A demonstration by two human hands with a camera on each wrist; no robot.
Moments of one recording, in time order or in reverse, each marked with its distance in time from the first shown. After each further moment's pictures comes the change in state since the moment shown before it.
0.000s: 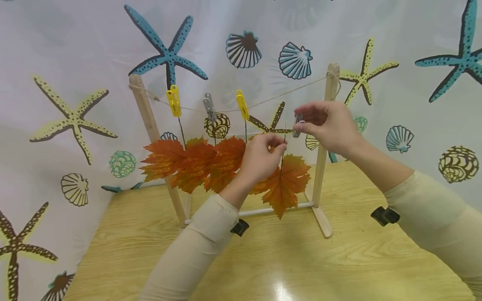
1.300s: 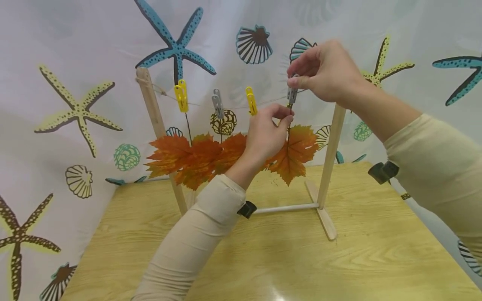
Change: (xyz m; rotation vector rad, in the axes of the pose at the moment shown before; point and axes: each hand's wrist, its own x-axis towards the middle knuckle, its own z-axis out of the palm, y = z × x) left_hand 0.024 0.026 -0.023 -0.055 0.132 0.019; right_hand 0.067 -0.070 -0.020 -0.167 -0.087 0.050
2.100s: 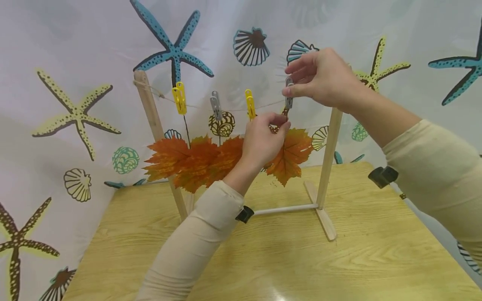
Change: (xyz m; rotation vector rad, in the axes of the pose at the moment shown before) left_hand -0.005 -0.007 0.001 0.054 0.006 0.035; right_hand -0.007 0.004 -0.002 0.016 -0.091 -0.011
